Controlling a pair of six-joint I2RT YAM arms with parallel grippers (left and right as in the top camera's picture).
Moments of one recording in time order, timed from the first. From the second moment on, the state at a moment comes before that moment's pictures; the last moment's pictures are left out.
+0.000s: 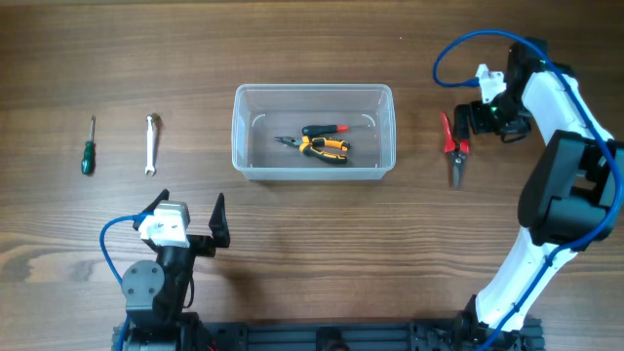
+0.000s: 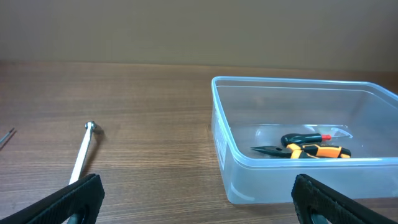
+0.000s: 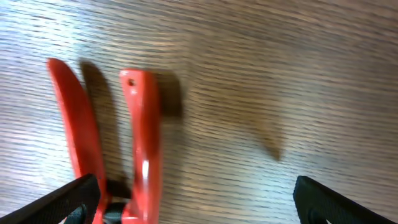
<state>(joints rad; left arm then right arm) 0.01 0.02 0.09 -0.25 0.13 -0.07 -0.20 2.13 1.56 -0.90 -0.06 -0.34</state>
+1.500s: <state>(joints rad) 0.01 0.02 0.09 -0.25 0.13 -0.07 -0.18 2.17 1.56 -0.90 -0.02 -0.31</state>
